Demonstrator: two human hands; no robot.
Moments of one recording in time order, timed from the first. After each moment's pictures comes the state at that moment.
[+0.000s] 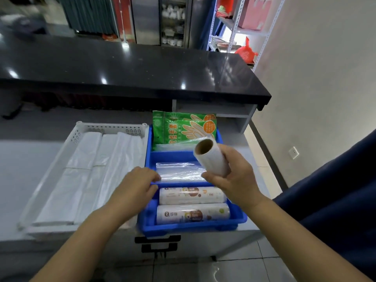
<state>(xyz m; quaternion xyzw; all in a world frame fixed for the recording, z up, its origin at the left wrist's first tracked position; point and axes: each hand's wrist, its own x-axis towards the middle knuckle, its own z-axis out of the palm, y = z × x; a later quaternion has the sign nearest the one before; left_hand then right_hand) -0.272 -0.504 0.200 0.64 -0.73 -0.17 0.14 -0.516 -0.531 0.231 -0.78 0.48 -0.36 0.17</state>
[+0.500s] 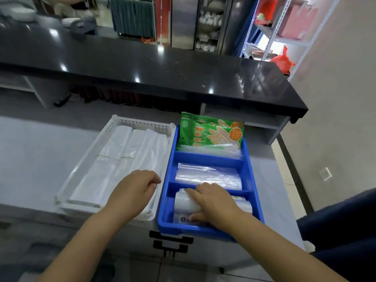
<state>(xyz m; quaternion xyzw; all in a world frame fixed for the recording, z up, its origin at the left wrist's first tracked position) -0.240 -0.467 0.205 0.73 -0.63 -0.16 0.20 -0.453 -0.532 0.180 -0.94 0.33 0.06 0.03</state>
